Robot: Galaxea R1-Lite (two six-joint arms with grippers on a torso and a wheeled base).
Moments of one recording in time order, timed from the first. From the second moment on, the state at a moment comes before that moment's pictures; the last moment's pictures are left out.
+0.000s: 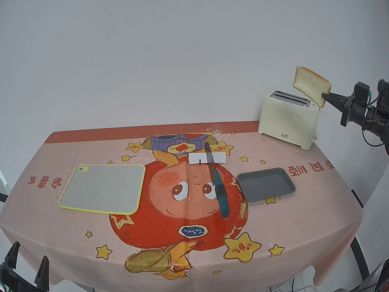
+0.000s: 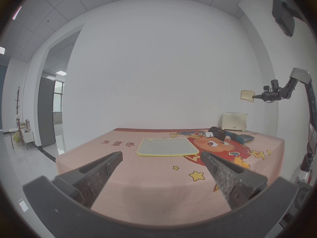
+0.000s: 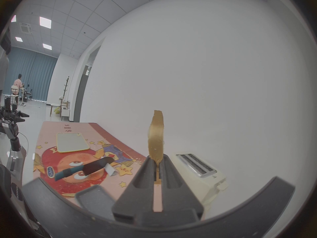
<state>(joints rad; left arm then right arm) -0.01 0.02 -0.02 0.00 0.02 -0.02 -0.13 1.74 -1.06 -0.64 0.68 -0.25</state>
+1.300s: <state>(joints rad) -0.01 0.02 -0.02 0.00 0.03 -0.02 -0.20 1.93 -1.27 -0.47 0.88 -0.30</state>
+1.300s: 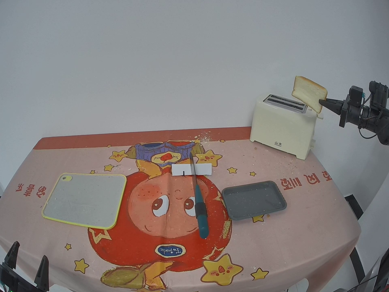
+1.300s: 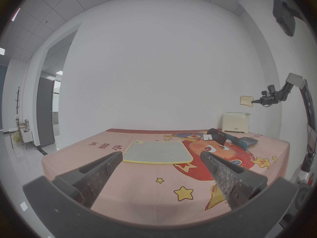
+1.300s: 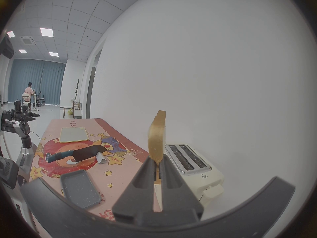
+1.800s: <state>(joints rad) -0.01 0.02 -0.02 0.00 0.03 -0.03 -0.20 1.95 -1.29 -0.47 0.88 -0.30</state>
